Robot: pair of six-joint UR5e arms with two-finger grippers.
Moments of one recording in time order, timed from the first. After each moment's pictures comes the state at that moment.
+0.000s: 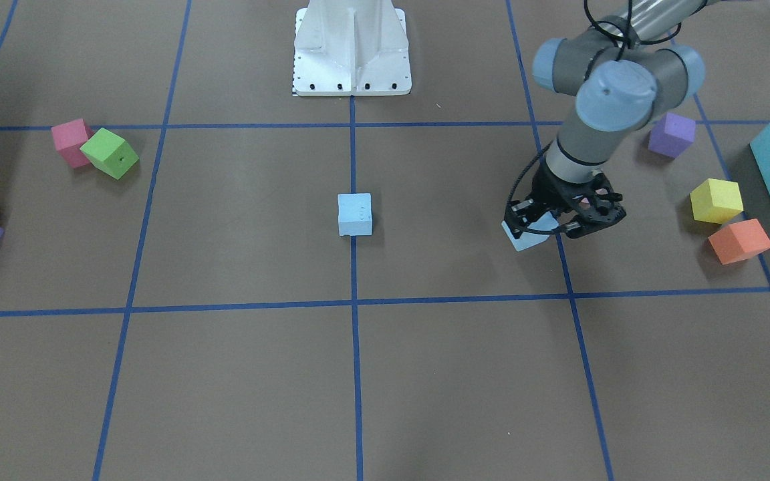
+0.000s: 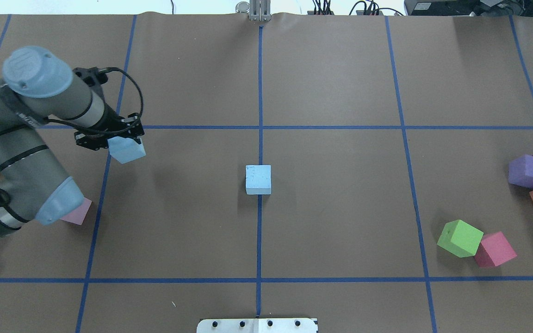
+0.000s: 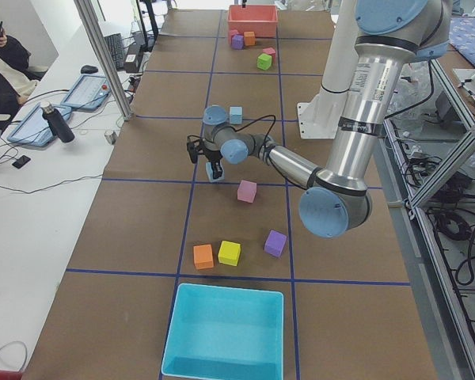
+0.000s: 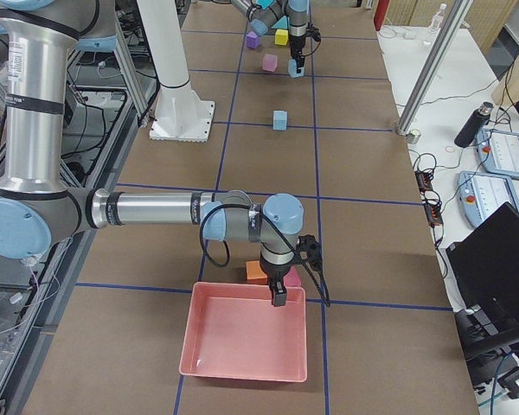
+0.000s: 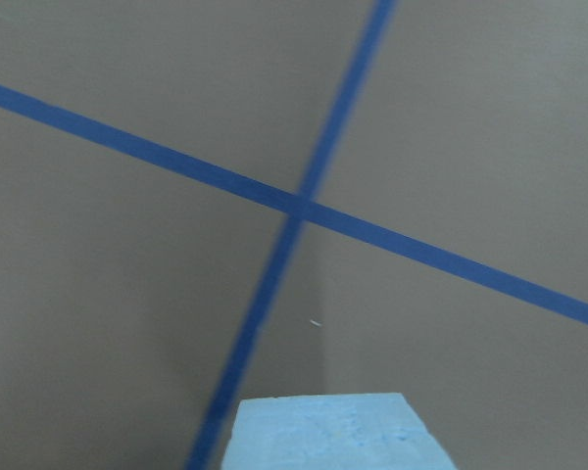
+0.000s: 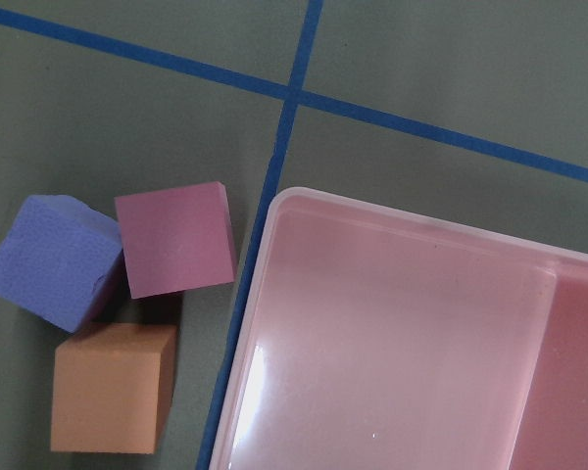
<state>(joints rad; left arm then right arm) -0.75 -2.06 -1.76 -1.61 -1.99 -1.34 1.53 -1.71 1.75 -1.62 2.23 -0.21</state>
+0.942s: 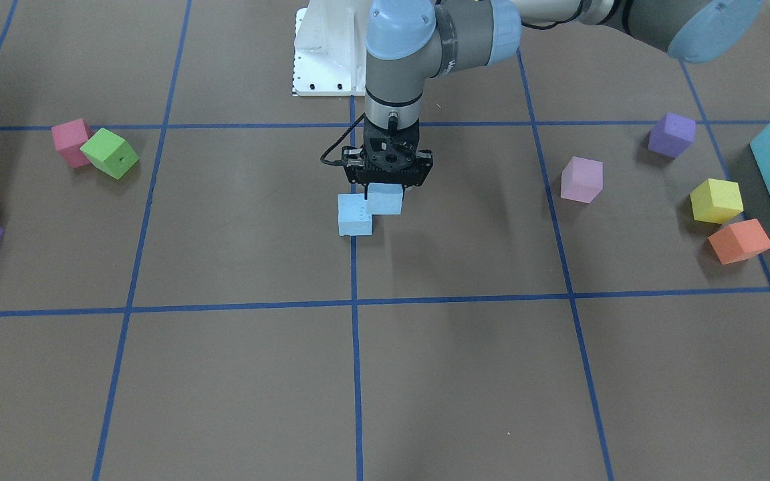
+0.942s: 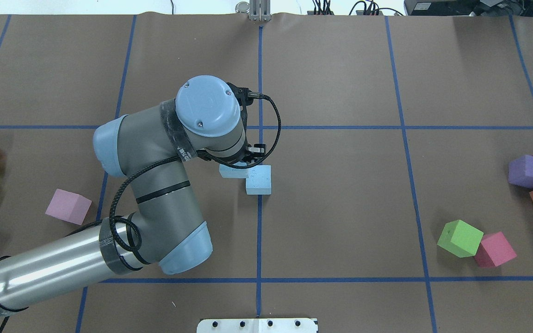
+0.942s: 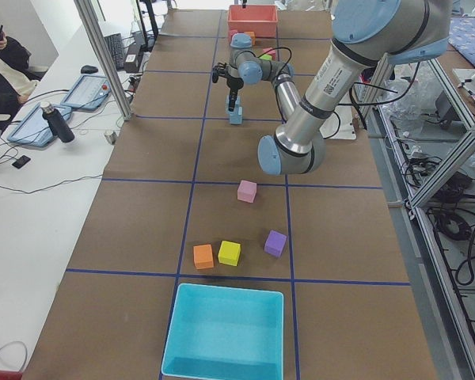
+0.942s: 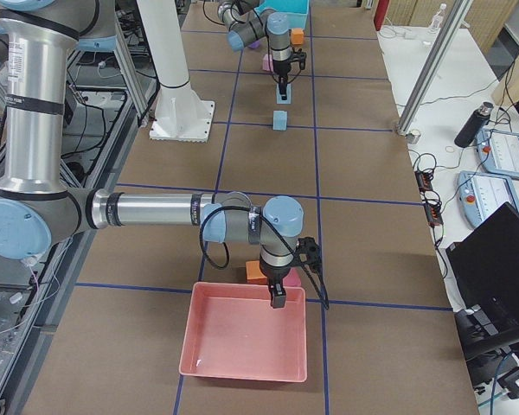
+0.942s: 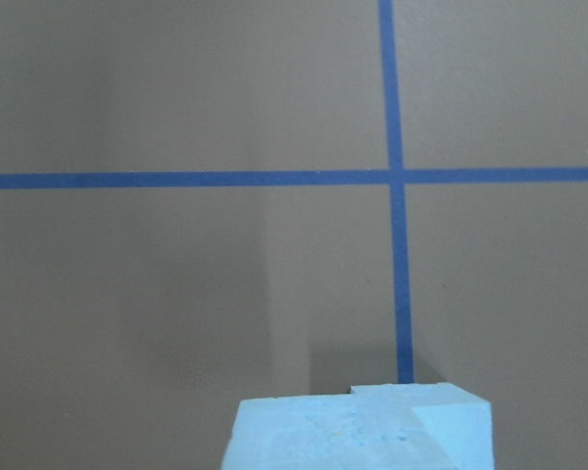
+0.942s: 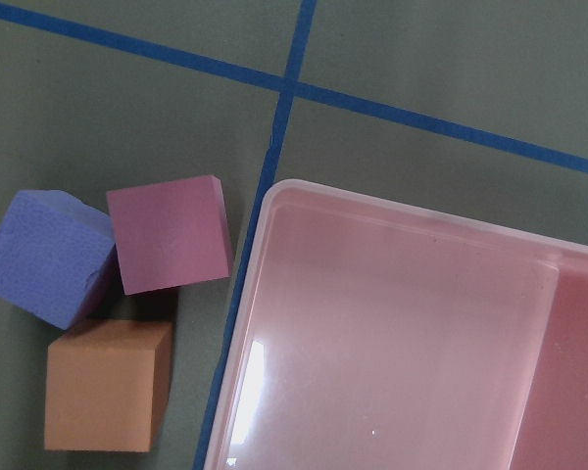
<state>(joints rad) -0.52 -2.39 -1.66 -1.49 -1.79 -1.15 1.53 -1.71 1.74 -1.62 2.23 -0.20</state>
